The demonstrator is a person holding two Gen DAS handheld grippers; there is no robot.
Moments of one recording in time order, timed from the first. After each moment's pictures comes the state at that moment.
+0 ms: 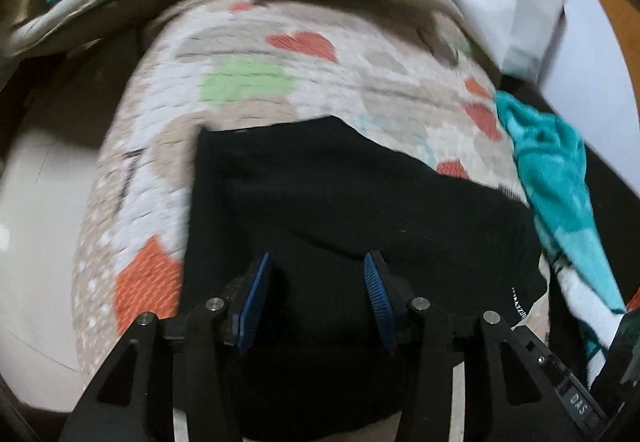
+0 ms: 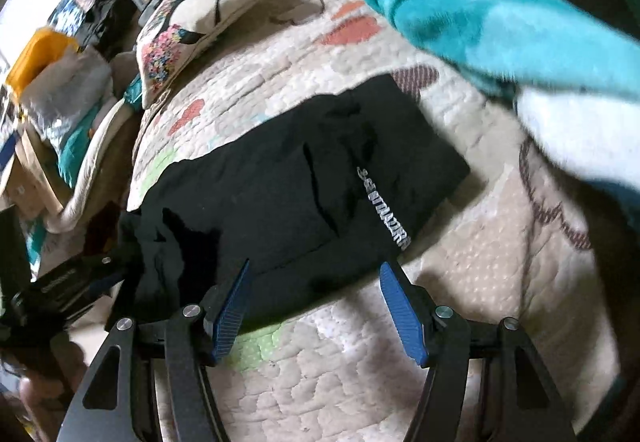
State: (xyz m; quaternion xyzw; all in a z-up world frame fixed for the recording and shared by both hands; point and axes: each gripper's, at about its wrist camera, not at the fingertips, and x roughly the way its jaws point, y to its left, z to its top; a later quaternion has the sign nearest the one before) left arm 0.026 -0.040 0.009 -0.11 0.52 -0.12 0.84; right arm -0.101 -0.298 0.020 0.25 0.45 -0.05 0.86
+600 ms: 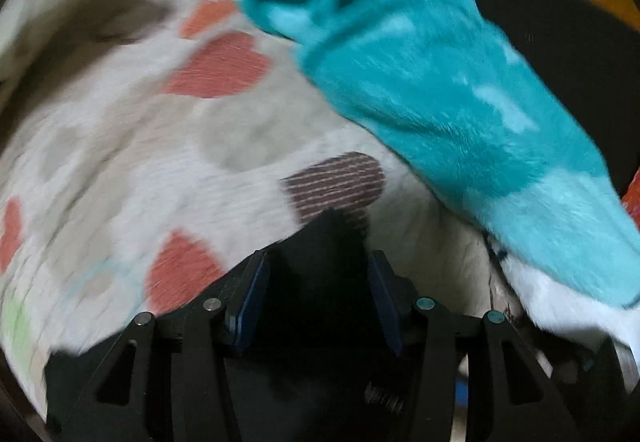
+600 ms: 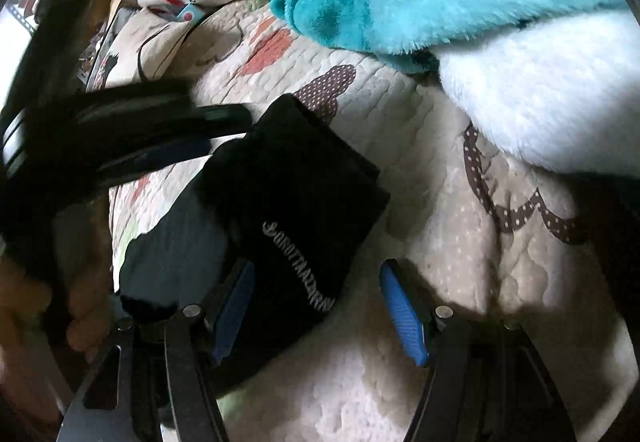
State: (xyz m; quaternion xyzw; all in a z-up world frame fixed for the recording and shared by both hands) left arm 0.089 -0.324 0.000 0.17 0.53 -0.38 0.74; right arm -0.089 -0.348 -0.005 0.34 0.41 -0.12 0.84
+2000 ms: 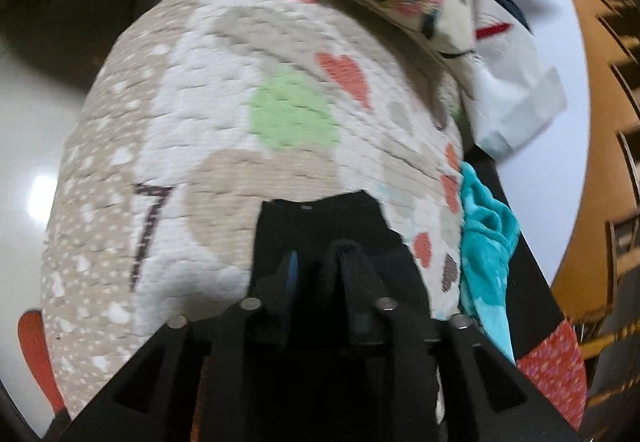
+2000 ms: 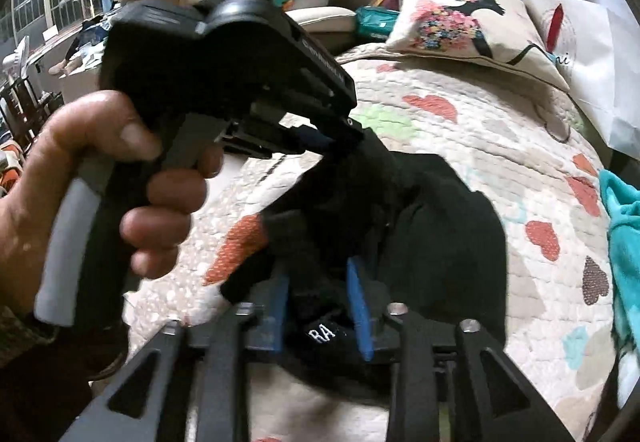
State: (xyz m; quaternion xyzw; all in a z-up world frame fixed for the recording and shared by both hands) left arm 0.096 0.074 -0.020 -0.33 0.53 -0.19 0.76; right arm -0.071 -0.062 0.038 -0.10 0.42 0.21 0.88
